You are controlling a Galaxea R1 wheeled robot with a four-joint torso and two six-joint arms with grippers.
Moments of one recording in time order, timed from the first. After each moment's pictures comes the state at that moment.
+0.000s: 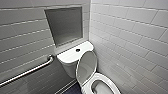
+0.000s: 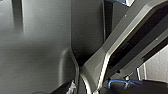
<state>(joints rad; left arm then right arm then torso) 1.51 2.56 -1.77 1.20 0.14 -1.22 -1.13 2.08 -1.23 0.03 0.45 0.27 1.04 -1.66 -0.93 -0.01</state>
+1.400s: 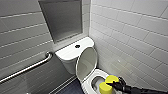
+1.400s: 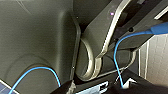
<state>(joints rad) 1.59 2.67 -1.94 1.20 0.11 -1.21 -0.61 2.40 -1.60 0.27 0.08 0.27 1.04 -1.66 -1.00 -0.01</state>
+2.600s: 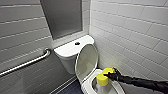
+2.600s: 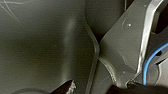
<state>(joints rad) 1.62 2.72 -2.02 1.21 0.02 -1.21 -0.49 2.54 -1.85 0.29 -0.01 0.31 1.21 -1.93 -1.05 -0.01</state>
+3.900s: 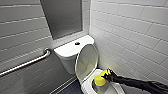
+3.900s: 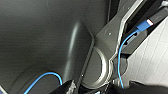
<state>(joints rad) 1.72 2.55 -2.01 1.20 -0.41 -1.23 -0.52 2.76 -2.20 0.29 -0.07 0.38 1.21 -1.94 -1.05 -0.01</state>
